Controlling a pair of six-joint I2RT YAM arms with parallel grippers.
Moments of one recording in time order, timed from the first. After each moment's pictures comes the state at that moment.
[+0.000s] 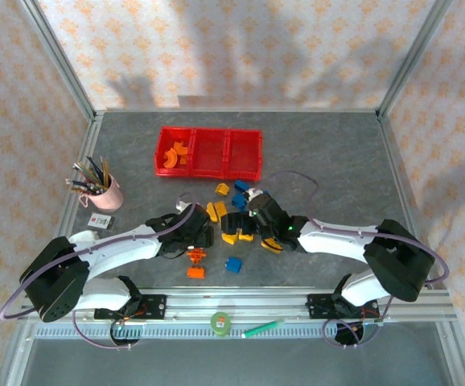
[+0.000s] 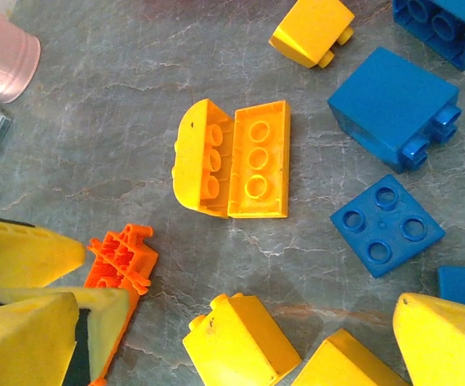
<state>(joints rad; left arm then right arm) -0.75 1.28 0.60 -0.44 -0.17 -0.78 0.89 1.43 0.66 0.08 -0.02 0.68</state>
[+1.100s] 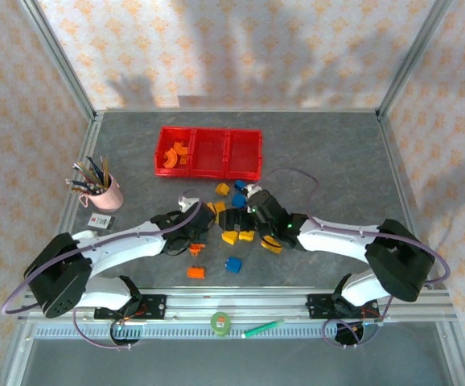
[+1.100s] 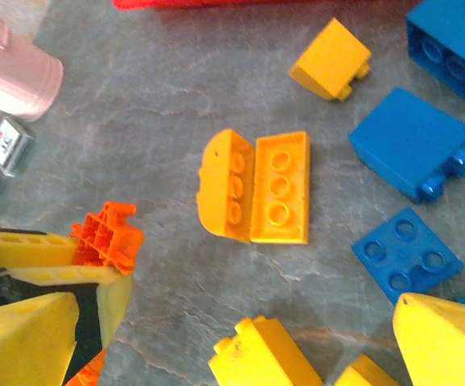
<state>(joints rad) -0.77 1.30 0.69 -0.50 -0.31 -0.78 0.89 1.43 0.71 0.08 -0.02 0.68</state>
